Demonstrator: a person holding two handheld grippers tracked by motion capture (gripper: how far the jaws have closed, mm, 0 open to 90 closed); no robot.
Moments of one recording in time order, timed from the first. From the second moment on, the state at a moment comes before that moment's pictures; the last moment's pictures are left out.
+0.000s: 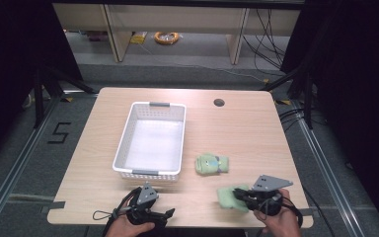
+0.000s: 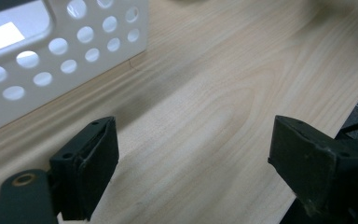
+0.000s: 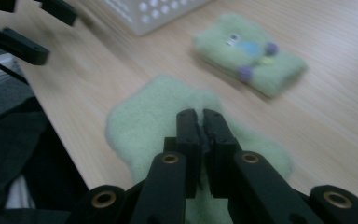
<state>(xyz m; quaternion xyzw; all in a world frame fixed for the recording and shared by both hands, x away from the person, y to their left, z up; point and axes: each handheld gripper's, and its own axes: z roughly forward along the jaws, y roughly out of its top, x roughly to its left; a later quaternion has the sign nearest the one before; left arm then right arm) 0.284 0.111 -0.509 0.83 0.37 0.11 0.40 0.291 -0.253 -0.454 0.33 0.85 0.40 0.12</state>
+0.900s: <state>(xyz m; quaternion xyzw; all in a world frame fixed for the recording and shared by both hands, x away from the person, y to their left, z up) 0.285 0.113 -0.507 0.82 0.38 0.11 0.41 0.299 -0.168 -0.488 0.32 0.87 0.36 0.07</state>
